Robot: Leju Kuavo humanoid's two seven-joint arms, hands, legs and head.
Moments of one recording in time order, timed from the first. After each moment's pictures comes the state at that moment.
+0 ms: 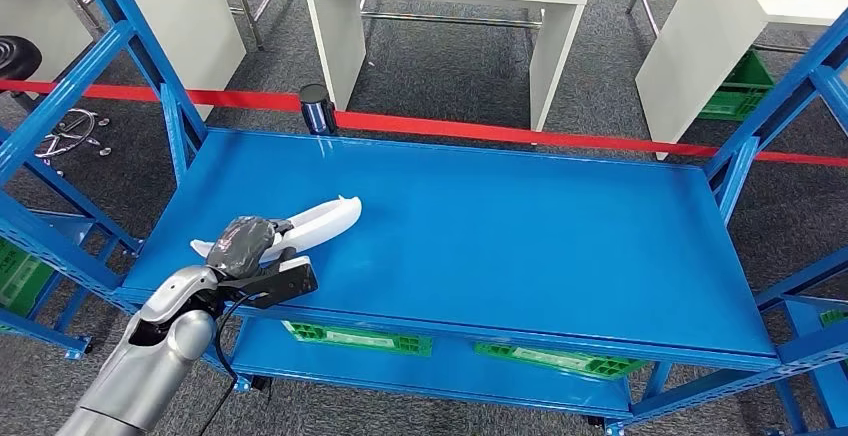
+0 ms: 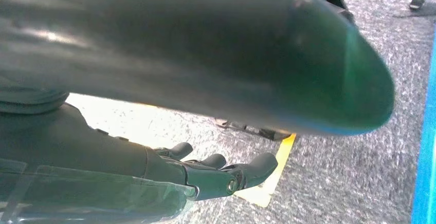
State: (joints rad) left arm -0.30 0.19 -0.41 -1.22 -0.87 -0.08 -0.21; right arm 0.01 -0.19 0.22 -0.18 -0.04 0.36 -0.25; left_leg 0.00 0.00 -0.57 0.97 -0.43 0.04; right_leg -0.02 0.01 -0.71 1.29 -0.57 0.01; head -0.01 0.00
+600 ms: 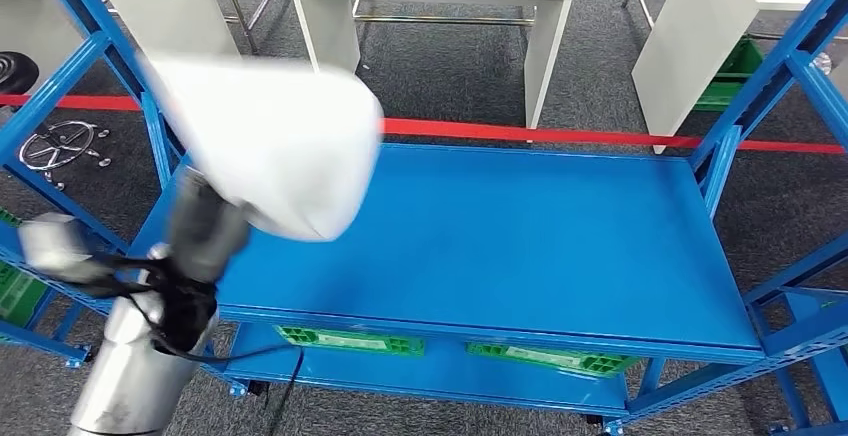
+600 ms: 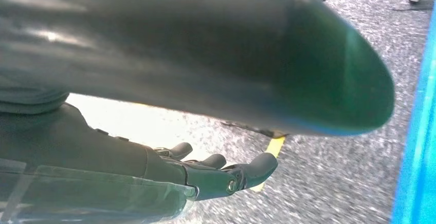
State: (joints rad) left arm -0.31 0.04 -0.33 -1.63 0.45 -0.54 -0.50; right arm -0.03 -0.19 0.23 -0.20 -0.02 0.34 -0.21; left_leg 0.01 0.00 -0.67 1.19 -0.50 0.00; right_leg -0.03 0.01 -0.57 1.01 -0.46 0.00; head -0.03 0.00
